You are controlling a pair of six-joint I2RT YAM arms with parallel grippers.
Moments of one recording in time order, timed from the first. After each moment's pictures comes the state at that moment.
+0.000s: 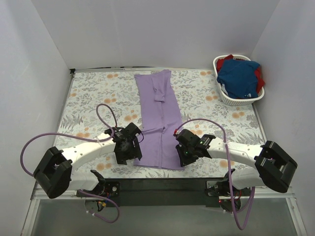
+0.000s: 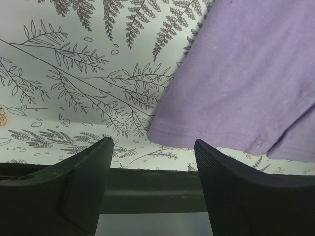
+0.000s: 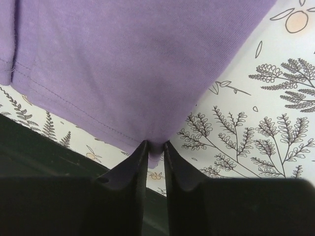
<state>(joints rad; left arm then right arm) -0.76 1.26 0.71 -0.83 -0.05 -1.03 0.97 1.30 0.63 -0.53 -0.08 0.54</state>
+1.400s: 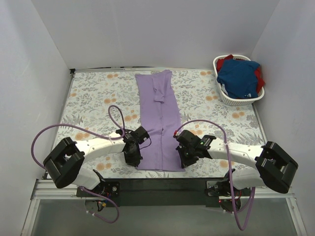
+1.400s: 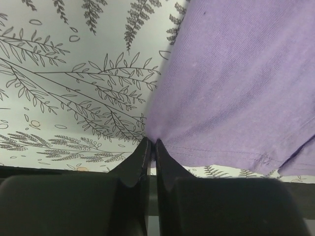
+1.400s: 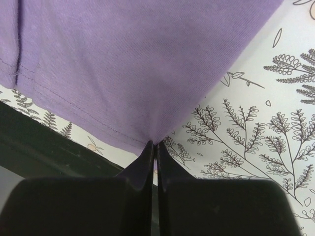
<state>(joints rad) -0.86 1.41 0.74 -0.80 -0.05 -1.08 0.97 1.29 0.62 -0.53 -0.11 0.52</state>
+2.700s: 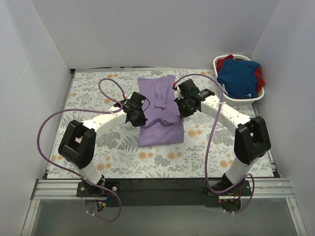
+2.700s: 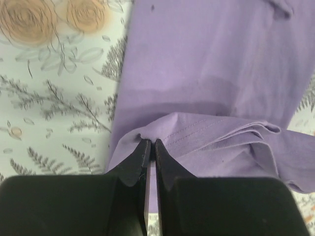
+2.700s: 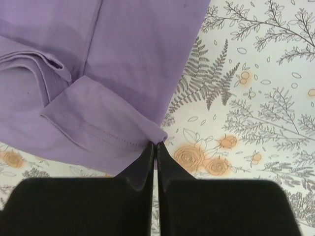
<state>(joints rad) -0.56 1.65 1.12 -0.52 -0.12 -0.85 0.58 1.68 1.35 -0.71 -0.02 0.12</state>
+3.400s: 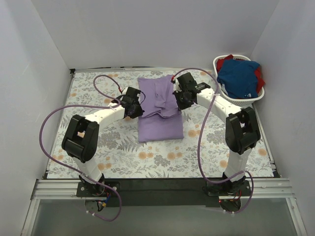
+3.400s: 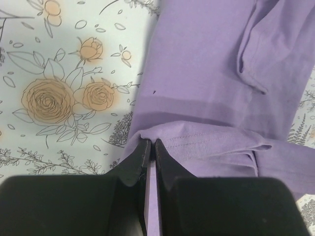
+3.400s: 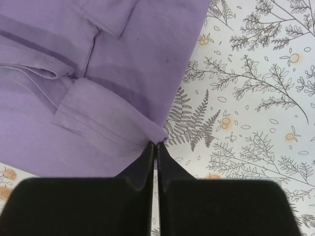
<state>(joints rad) -0.46 1.75 1.15 -0.34 -0.16 -0.79 0.52 1.85 1.50 -0.66 -0.05 0.07</state>
